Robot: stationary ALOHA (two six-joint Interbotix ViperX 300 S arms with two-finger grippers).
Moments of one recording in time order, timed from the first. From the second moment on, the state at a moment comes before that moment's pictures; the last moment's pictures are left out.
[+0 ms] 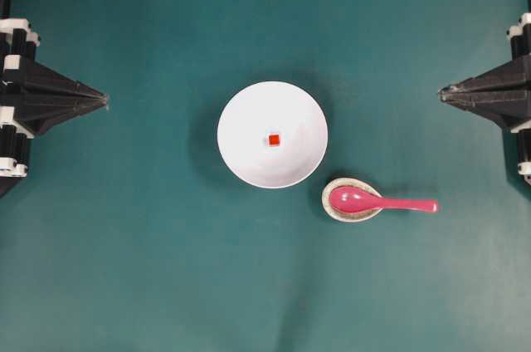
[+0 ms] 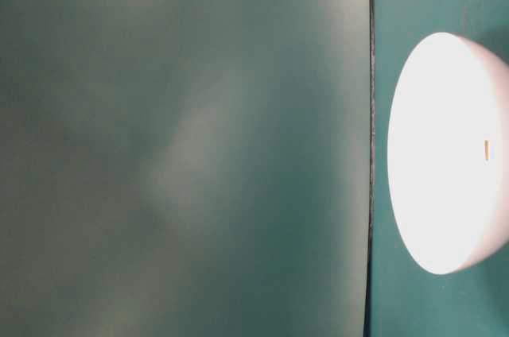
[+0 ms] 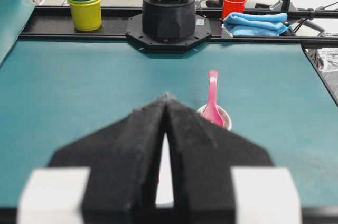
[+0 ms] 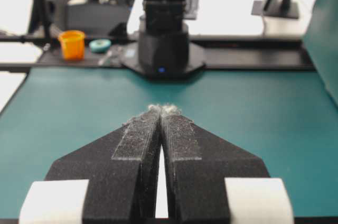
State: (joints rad) left arm 0.00 -0.97 1.19 0.00 -0.29 0.00; right arm 0.00 -0.96 1.17 0.00 -0.29 0.00
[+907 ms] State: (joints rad) left arm 0.00 -0.97 1.14 0.01 -0.16 -0.05; right arm 0.10 -0.79 1.26 0.14 -0.31 0.21
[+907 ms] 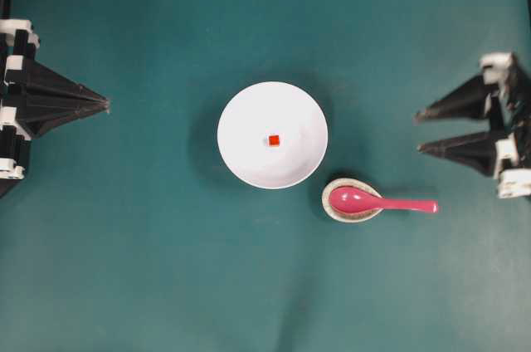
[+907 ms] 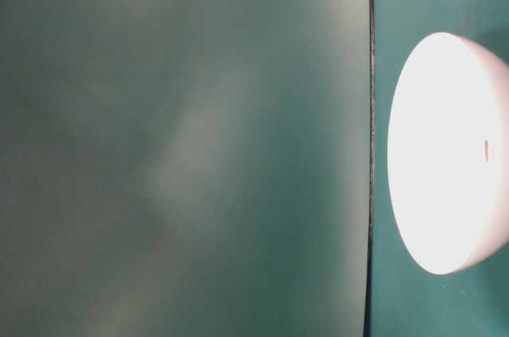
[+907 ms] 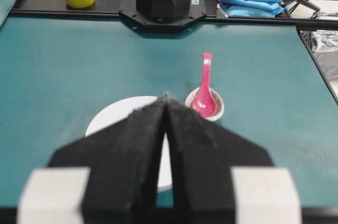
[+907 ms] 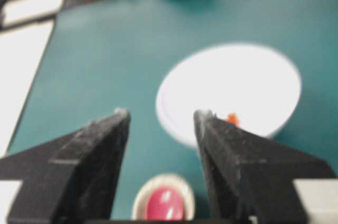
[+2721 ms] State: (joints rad) left arm 0.00 -0.97 1.14 0.01 -0.13 -0.10; right arm 0.69 -0.04 1.37 0.77 -0.95 0.13
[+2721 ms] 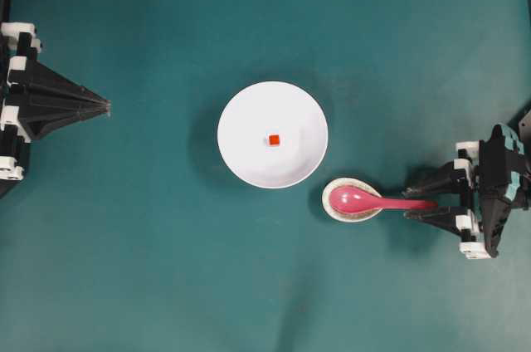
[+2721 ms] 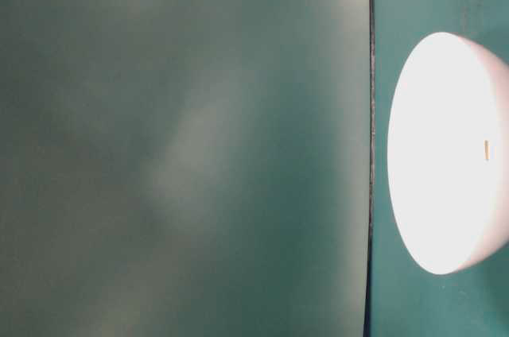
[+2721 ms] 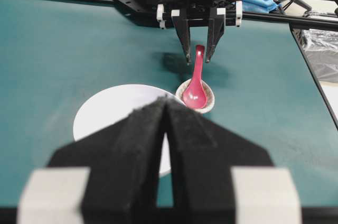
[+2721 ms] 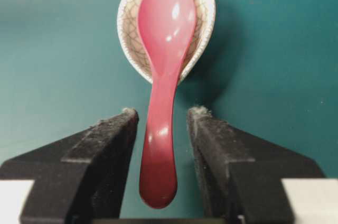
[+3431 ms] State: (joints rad) left arm 0.00 -0.97 1.14 0.01 -0.13 -0.10; right arm 0.69 -0.07 1.34 0.77 -0.95 0.08
